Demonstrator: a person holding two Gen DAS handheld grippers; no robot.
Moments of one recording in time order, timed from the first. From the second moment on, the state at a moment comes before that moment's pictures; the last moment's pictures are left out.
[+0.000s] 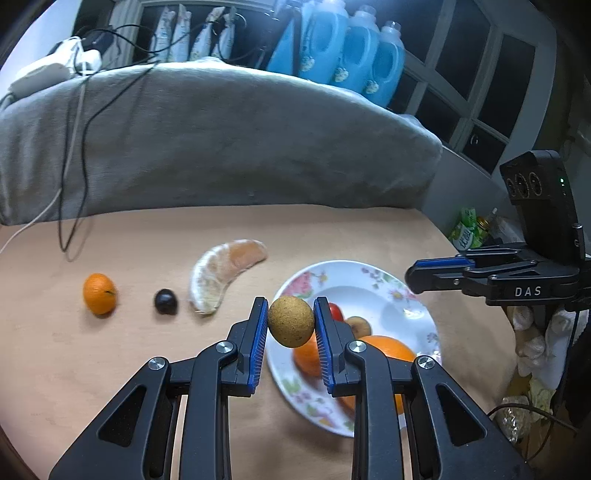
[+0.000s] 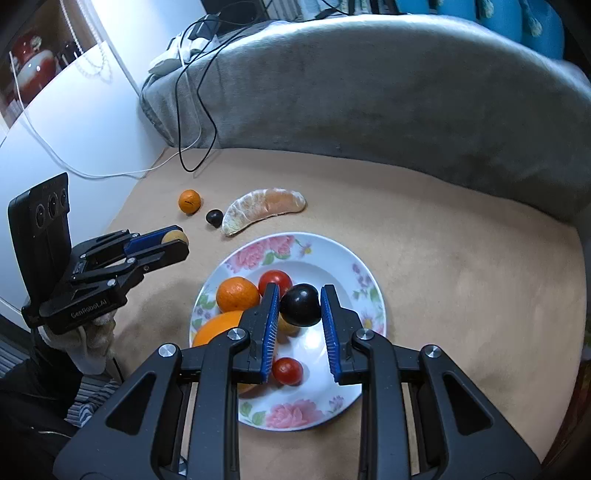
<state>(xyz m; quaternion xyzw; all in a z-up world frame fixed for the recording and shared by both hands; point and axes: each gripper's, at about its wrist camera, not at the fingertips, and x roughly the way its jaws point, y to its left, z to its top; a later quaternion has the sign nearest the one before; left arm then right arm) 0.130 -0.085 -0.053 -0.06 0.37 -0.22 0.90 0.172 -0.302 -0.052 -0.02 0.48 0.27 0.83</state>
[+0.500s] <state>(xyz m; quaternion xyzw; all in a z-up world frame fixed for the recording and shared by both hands) 0.123 -0.099 -0.056 -0.05 0.38 -0.24 0.89 0.178 -0.318 -0.068 0.03 0.49 0.28 0.83</state>
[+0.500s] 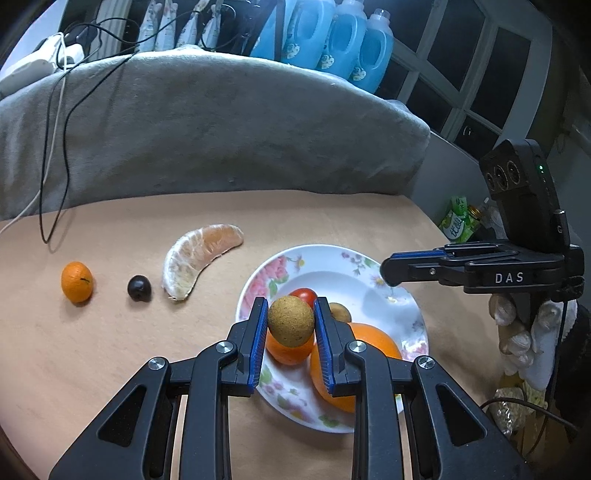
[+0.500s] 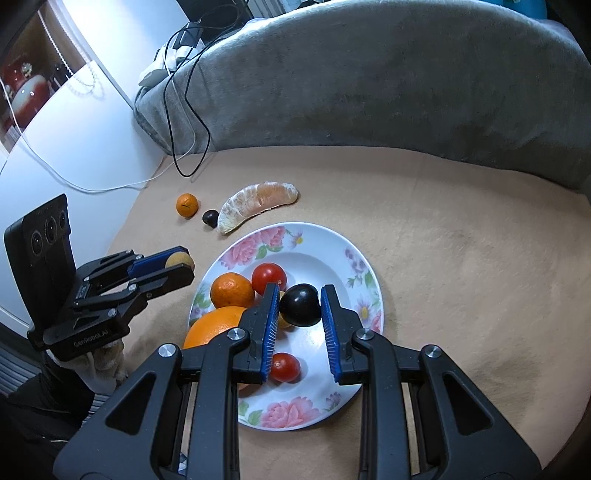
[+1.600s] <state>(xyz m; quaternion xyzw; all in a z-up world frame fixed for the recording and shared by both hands) 0.115 -0.102 -0.051 -0.04 0.38 -0.23 0.90 0.177 -0.323 -0.057 0.05 0.47 0.25 0.85</state>
